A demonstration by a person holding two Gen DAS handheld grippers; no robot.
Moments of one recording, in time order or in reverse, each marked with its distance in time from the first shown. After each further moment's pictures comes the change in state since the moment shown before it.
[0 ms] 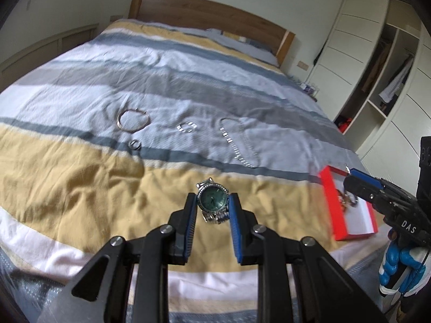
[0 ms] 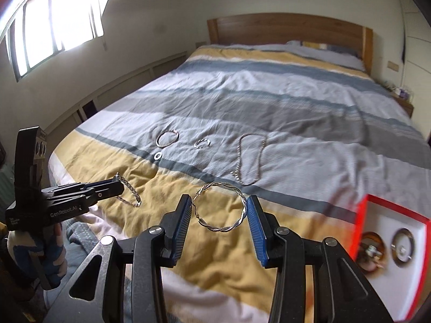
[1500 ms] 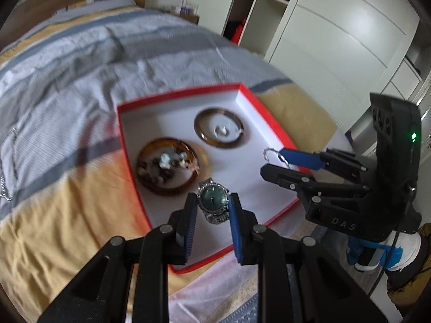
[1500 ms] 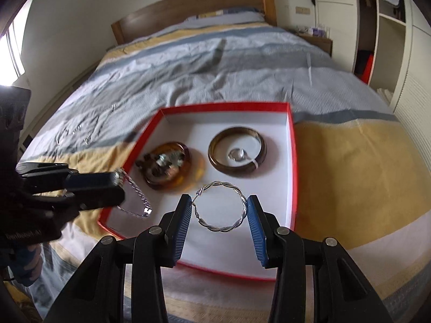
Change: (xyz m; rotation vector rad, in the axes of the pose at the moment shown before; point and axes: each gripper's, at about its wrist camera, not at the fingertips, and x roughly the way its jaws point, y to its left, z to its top) left arm 0.164 -0.338 -0.062 0.494 0.371 -0.343; right arm -0.054 -0.262 -0.133 0.299 0.126 -0.247
